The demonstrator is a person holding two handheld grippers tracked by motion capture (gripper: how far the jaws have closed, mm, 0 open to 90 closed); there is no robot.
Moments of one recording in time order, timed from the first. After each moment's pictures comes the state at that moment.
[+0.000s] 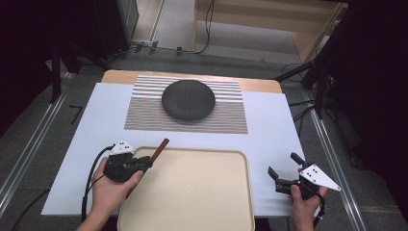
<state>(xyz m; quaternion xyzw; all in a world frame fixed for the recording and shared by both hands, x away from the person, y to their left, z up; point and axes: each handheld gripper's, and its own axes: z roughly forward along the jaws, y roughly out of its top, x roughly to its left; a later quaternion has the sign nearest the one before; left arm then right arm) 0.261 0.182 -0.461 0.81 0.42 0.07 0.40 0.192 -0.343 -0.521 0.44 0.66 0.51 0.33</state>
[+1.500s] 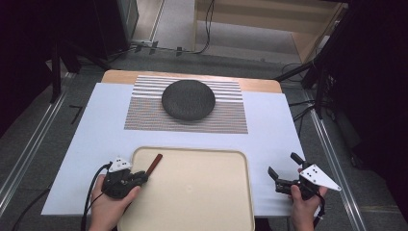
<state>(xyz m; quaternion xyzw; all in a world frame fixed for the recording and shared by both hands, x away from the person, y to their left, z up) 0.234 0.191 -0.496 0.80 0.47 0.08 0.36 0.192 -0.343 -0.521 0.44 0.66 0.51 0.33</state>
